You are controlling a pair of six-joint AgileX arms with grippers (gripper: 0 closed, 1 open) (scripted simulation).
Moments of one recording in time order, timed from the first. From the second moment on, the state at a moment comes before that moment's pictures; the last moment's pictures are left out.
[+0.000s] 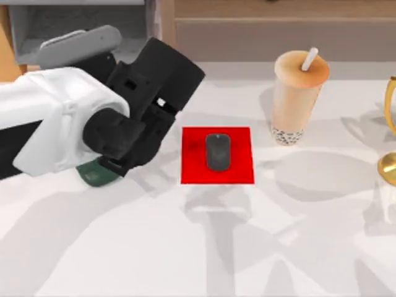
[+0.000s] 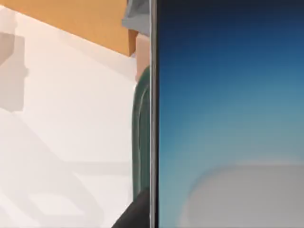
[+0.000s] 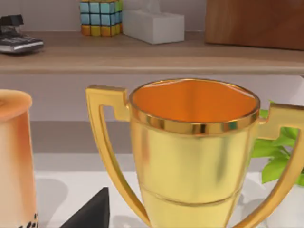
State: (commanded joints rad) left arm -0.74 1.55 1.08 -0.53 -0.97 -0.94; right arm 0.00 0.00 0.00 0.00 0.00 0.00
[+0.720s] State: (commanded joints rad) left arm -0.78 1.48 1.10 -0.39 -0.98 -0.87; right arm 0.00 0.00 0.00 0.00 0.00 0.00
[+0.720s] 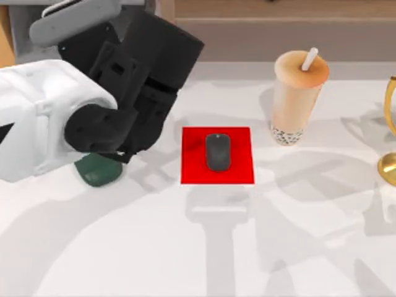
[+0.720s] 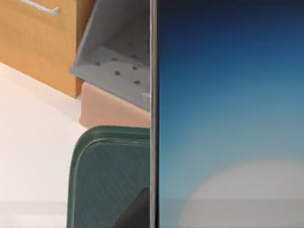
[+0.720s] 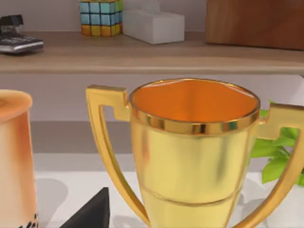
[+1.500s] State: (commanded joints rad) left arm -0.60 1.62 1.02 -0.24 -0.92 -0.72; right arm 0.00 0.00 0.00 0.00 0.00 0.00
